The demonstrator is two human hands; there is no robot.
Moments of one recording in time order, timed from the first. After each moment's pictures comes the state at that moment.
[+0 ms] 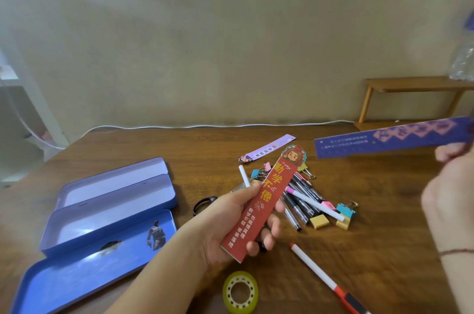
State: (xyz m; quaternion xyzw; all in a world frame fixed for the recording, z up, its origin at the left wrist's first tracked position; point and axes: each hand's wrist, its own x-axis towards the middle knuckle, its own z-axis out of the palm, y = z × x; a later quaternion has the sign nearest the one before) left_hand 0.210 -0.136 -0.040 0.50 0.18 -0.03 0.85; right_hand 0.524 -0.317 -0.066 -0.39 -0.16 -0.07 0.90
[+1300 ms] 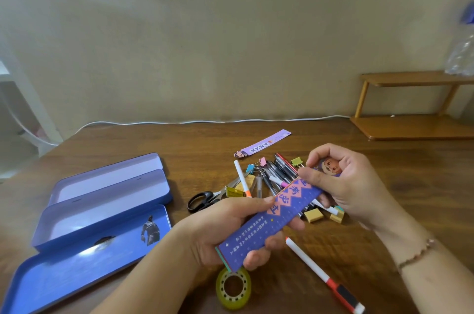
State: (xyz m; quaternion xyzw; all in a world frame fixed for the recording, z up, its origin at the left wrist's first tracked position) left_hand 0.207 -0.146 -0.044 0.48 0.14 -0.12 0.86; right_hand 0.384 -0.269 -0.019 -0.62 -0.44 0.22 0.62
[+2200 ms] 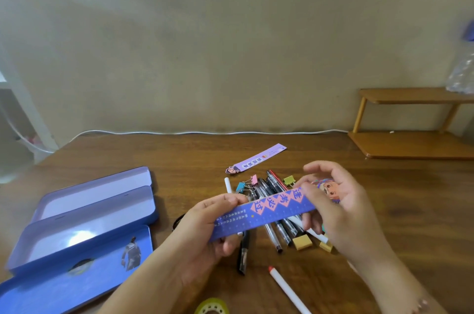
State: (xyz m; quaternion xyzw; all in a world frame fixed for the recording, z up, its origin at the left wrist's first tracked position) left_hand 0.221 -0.139 -0.042 0.45 0.25 0.20 0.83; right_hand 0.384 -0.271 -0.021 -0.60 -0.40 0.18 0.67
